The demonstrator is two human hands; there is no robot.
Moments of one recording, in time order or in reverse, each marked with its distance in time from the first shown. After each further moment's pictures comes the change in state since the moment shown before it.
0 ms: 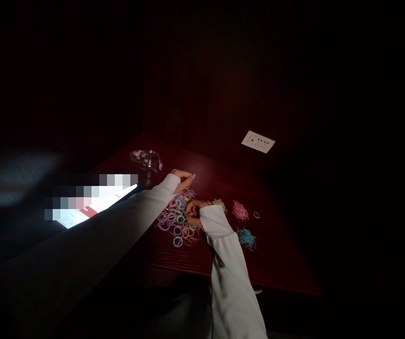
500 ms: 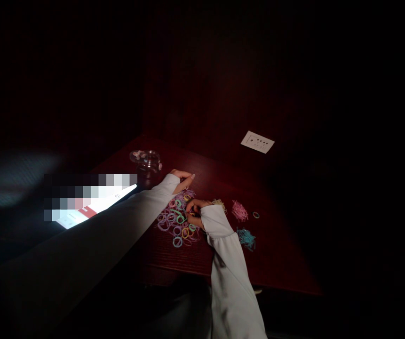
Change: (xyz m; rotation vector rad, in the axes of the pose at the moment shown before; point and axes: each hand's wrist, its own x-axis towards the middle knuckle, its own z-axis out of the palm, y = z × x) left_hand 0.000 0.002 -0.001 0.000 -0.008 0.003; right_hand -0.004 -0.008 -0.003 0.008 0.045 -0.001
